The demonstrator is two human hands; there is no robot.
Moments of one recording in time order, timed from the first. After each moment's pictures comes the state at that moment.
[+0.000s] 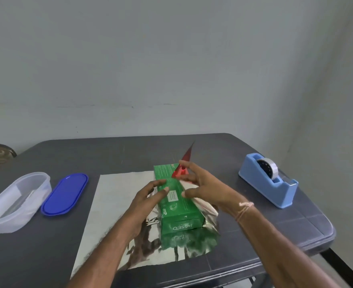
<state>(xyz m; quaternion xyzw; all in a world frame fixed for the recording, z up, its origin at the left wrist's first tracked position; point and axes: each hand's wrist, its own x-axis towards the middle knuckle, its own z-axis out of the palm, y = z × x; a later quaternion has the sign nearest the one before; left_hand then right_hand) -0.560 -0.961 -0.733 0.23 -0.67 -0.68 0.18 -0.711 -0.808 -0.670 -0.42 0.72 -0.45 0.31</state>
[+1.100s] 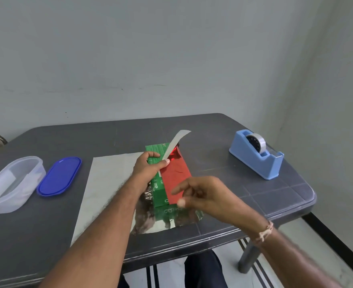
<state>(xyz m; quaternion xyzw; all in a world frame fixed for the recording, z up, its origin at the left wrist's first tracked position) -0.607 -0.961 -0.724 0.34 -0.69 -0.59 0.22 -0.646 -0.729 -0.686 -0.53 0.70 -0.44 0.21</state>
